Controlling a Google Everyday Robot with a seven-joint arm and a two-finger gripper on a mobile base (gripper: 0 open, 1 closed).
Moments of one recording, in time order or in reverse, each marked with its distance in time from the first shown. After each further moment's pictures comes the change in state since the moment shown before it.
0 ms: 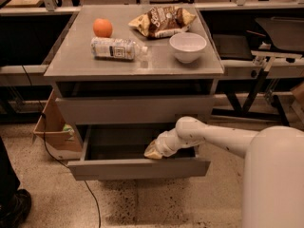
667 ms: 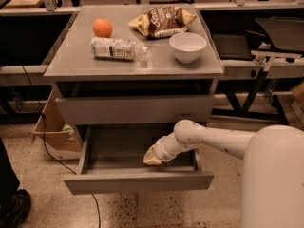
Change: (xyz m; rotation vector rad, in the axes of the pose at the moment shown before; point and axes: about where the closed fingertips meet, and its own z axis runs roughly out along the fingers) arm 0.006 0.026 0.007 -0.064 0.021 -0.007
